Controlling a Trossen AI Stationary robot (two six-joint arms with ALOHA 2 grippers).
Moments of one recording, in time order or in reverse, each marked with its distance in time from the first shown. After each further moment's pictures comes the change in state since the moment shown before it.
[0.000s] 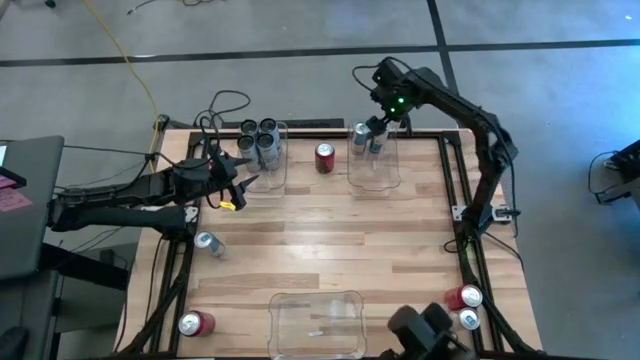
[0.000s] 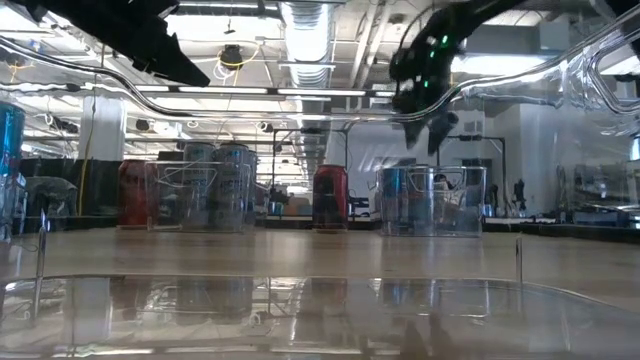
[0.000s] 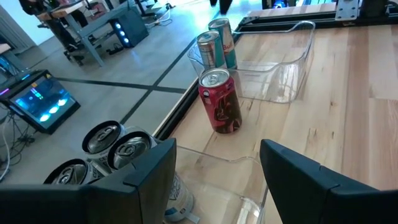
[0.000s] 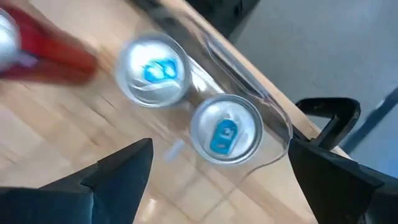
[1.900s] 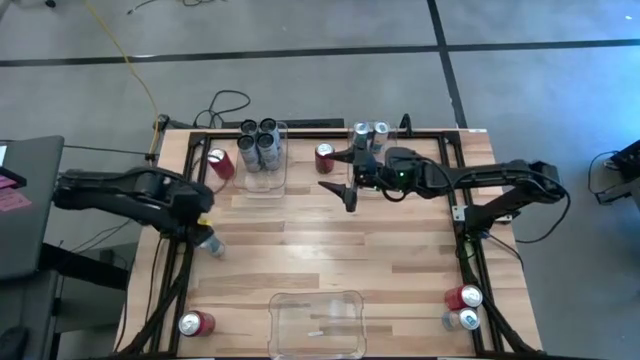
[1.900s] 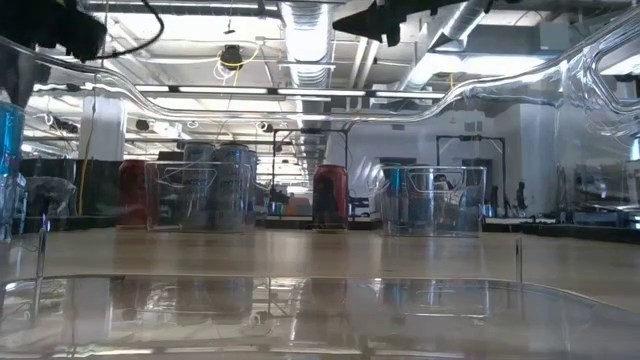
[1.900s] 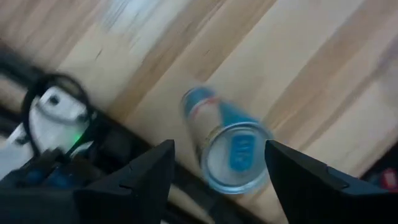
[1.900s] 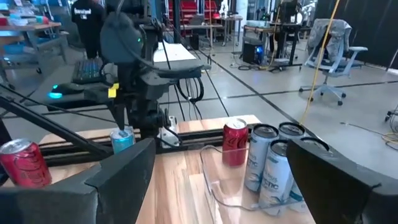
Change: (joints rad) left arm -0.276 0.130 0.288 -1.187 0.487 -0.998; right arm 0.731 -0.442 -0.737 1.444 0.102 -0.010
